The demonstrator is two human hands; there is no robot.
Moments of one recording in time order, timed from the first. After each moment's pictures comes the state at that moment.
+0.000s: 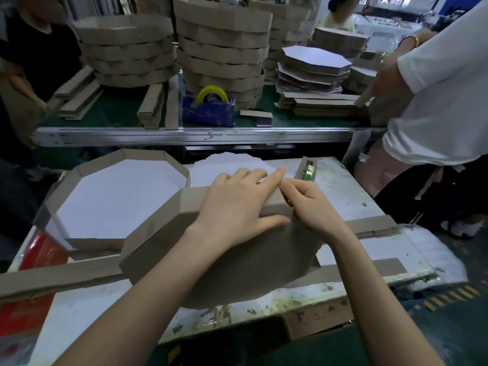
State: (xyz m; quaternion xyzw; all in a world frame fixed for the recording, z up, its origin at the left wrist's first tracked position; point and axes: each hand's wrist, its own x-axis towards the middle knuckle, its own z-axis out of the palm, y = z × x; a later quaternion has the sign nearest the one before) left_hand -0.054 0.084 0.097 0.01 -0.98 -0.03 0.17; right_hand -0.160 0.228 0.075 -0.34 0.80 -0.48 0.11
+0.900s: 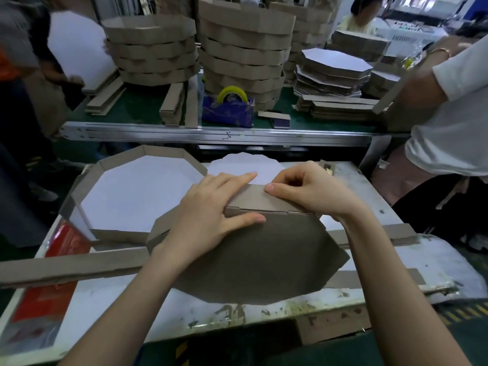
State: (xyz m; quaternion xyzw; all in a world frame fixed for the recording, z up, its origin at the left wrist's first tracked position) left_hand -0.002 0.028 0.071 0.06 -0.94 -0.24 0.22; right_hand -0.153 0.190 0.119 -0.44 0.80 -0.36 0.19
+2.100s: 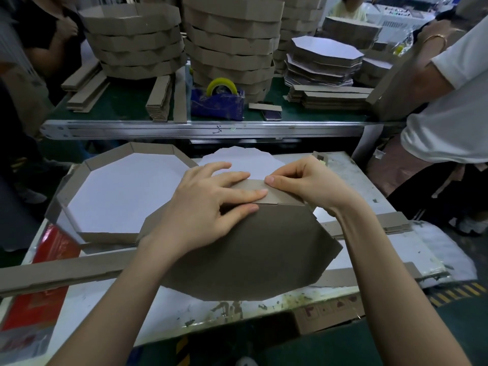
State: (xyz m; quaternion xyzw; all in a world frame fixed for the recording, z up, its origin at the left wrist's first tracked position) left_hand -0.009 0.025 0.085 -0.01 -0.96 -0.21 0.20; right_hand -0.162 0.197 0.111 -0.36 0.79 -0.44 0.23
